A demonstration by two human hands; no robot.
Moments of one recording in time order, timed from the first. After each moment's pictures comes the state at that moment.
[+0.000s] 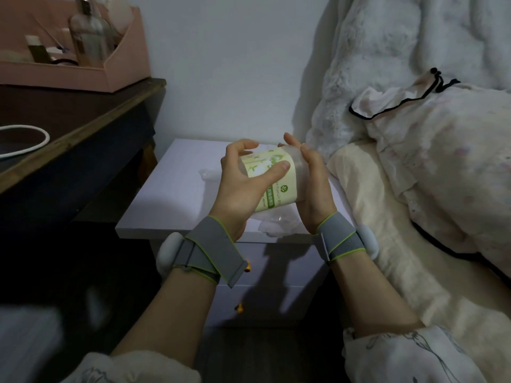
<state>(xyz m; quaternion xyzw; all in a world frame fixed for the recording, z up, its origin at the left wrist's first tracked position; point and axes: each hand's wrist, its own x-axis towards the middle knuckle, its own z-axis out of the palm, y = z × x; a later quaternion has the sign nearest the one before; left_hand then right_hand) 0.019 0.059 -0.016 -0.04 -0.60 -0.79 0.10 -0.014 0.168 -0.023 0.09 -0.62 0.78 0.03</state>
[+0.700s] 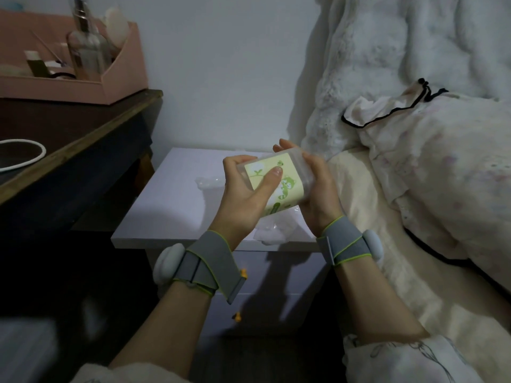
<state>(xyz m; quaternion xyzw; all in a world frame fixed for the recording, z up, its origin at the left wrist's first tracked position) 0.022 0.067 -0.018 -0.06 -0.65 -0.75 0.10 -0.017 0.182 -0.017 0.13 -0.59 0.80 0.01</state>
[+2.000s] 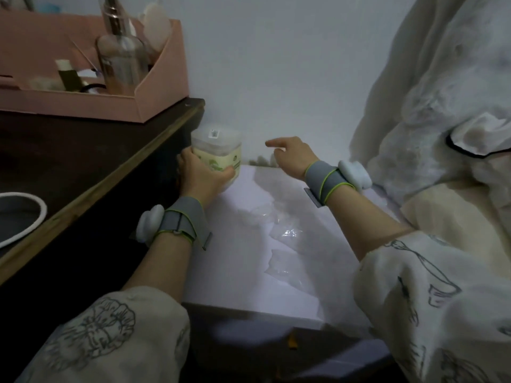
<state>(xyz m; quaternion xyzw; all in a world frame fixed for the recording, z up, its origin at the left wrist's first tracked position) -0.138 -0.078 -0.028 0.19 -0.82 -0.48 0.25 -0.196 0.078 0.008 0.17 -0.93 0.34 0.00</state>
